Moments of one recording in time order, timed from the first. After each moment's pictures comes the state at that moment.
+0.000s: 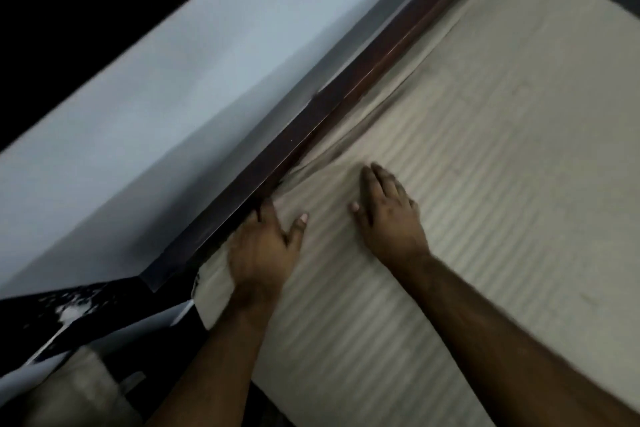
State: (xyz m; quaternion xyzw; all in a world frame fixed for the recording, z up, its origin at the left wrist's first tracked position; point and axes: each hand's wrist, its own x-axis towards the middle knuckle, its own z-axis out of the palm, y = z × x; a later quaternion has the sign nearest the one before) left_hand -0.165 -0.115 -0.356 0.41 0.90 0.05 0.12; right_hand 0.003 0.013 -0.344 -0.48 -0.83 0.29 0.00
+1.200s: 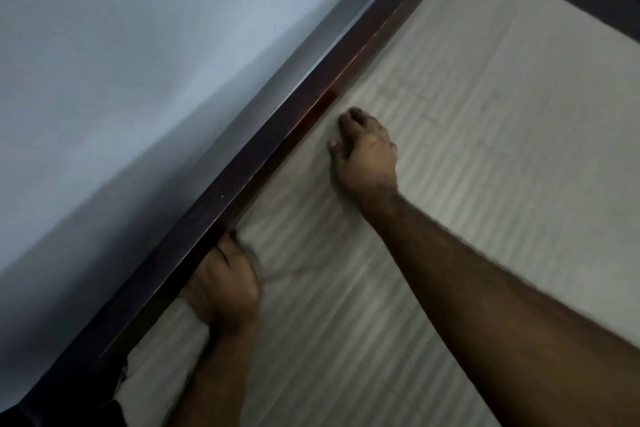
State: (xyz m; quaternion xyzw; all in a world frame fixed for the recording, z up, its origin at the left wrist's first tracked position) left_hand -0.166 -0.064 -0.412 0.21 0.95 0.19 0.09; right_hand -0.042 0.155 -0.362 -0.57 -0.76 0.29 0.13
